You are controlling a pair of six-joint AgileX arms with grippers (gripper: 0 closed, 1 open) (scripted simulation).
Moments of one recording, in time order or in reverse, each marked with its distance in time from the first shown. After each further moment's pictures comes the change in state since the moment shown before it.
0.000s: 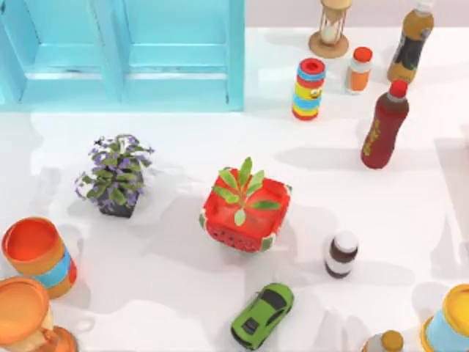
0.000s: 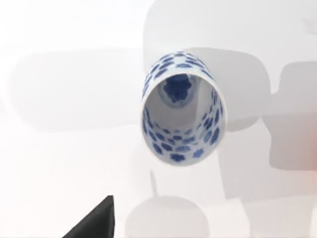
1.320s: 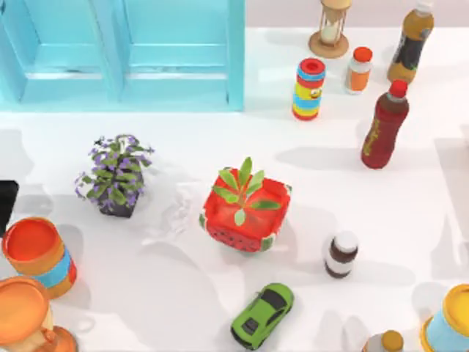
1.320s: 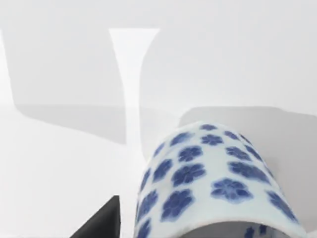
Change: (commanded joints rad) left arm 0.004 0.108 -0.281 0.389 0.000 0.005; right arm 0.000 0.000 0.000 0.000 0.000 0.000
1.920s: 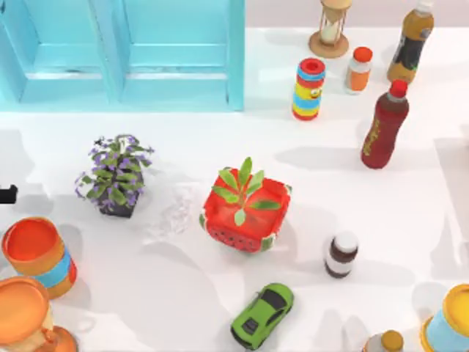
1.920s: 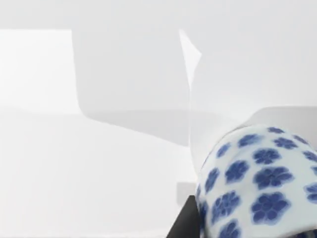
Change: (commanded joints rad) left arm 0.000 0.000 0.000 0.000 0.000 0.000; right arm 0.000 0.000 0.000 0.000 0.000 0.000
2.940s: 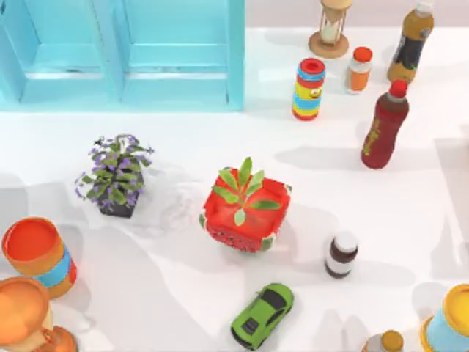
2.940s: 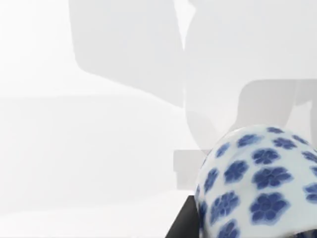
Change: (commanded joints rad) left arm 0.163 0.101 0.206 -0.151 0.000 0.165; right arm 0.000 0.000 0.000 0.000 0.000 0.000
